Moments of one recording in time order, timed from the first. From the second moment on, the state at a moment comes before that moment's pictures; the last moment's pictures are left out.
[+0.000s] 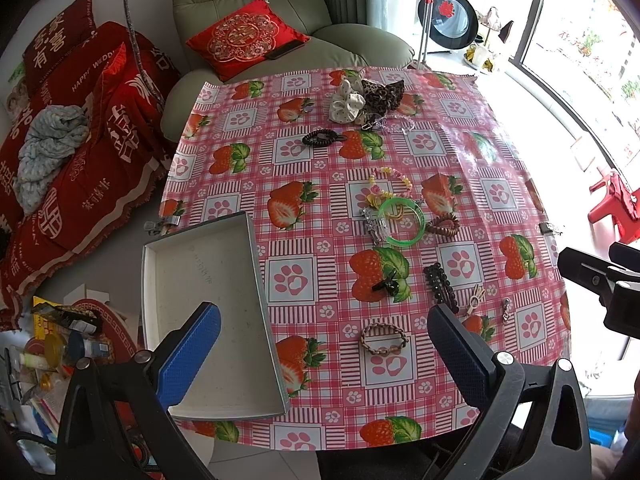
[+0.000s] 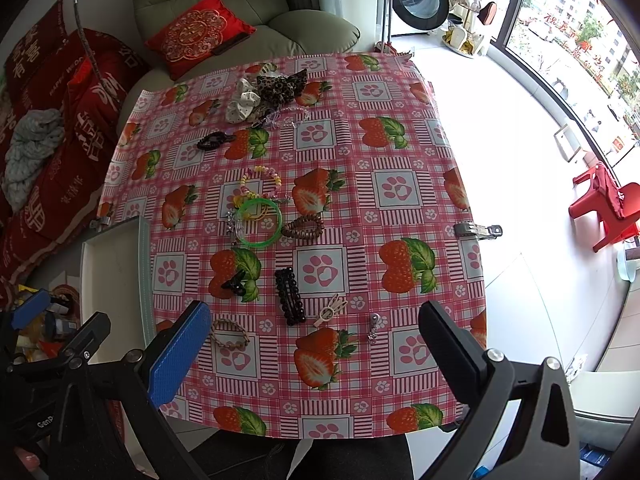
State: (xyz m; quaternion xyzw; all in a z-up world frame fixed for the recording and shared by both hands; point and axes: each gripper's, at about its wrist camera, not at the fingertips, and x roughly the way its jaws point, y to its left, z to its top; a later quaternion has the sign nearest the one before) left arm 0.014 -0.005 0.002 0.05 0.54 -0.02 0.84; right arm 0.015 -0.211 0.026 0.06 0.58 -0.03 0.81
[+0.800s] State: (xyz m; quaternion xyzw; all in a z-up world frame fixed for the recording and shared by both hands) left arm 0.013 -0.005 0.000 0.05 0.54 -0.02 0.84; right arm 0.016 -0.210 0.024 0.06 0.58 -0.03 0.81
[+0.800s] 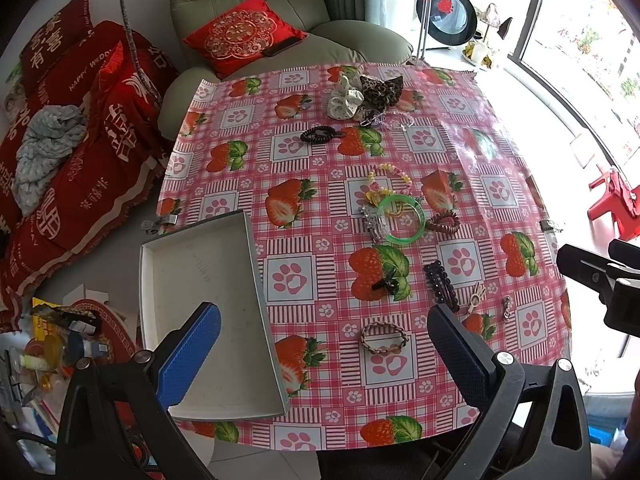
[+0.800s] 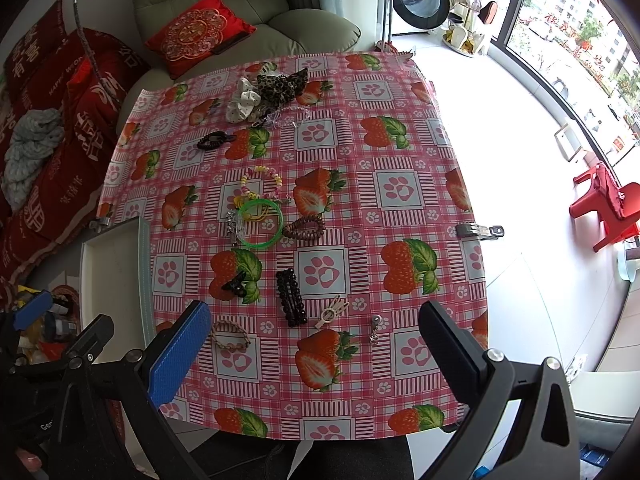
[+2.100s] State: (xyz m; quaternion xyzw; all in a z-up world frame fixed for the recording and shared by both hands) left arm 0.082 -0.025 -0.137 0.01 0.63 -0.04 0.77; right arm 0.073 -0.254 -0.106 0.07 0.67 -0.03 0.74
